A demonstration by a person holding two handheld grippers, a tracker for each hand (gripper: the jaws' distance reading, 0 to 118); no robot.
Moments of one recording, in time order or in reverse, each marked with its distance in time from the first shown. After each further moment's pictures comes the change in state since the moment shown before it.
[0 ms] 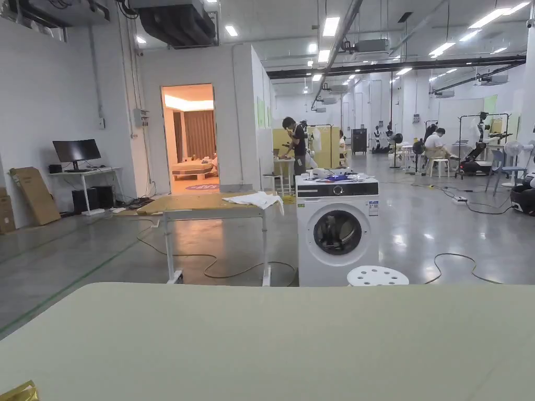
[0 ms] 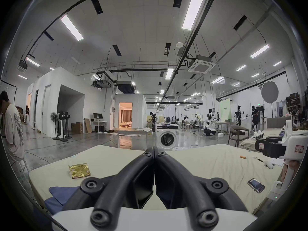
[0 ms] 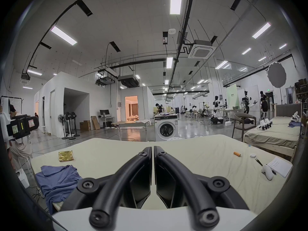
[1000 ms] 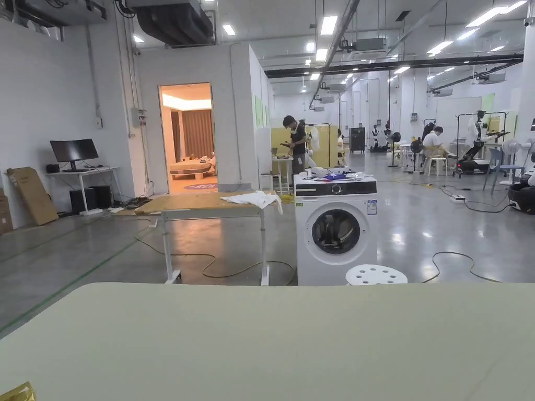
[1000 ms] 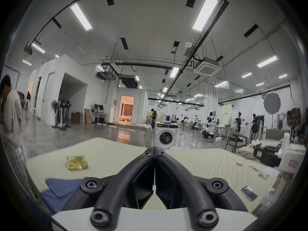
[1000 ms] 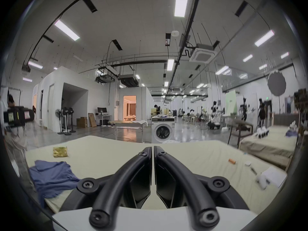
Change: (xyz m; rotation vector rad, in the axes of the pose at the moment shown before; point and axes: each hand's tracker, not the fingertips) left arm -0.014 0.015 -0.003 -0.019 0.021 0.056; right arm -0.002 0.011 -0.007 0.037 -0.040 0.126
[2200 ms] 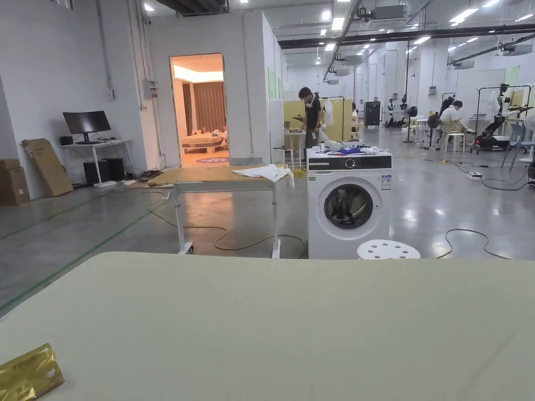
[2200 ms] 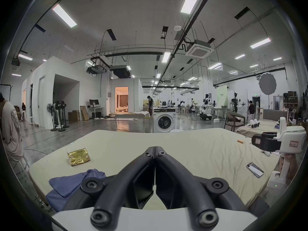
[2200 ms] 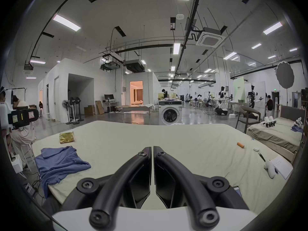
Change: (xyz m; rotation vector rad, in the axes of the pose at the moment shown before) left arm -0.017 -0.042 -0.003 -0.157 -0.052 -0.058; right arm 0.008 -0.049 -0.010 -0.177 0.109 -0.073
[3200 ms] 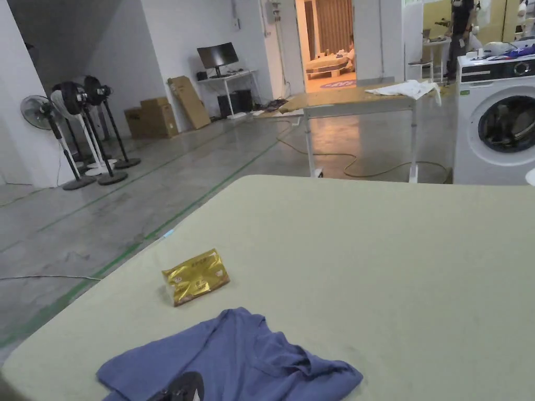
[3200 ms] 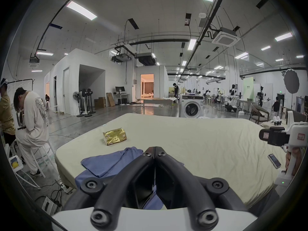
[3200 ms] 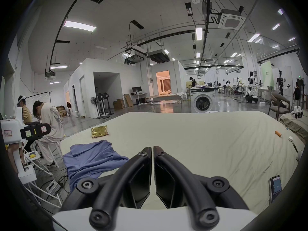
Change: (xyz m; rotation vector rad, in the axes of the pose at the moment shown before) left arm -0.087 -0.038 0.040 -0.159 0.251 0.008; right arm -0.078 -0.020 -0.048 -0.107 0.305 -0.065
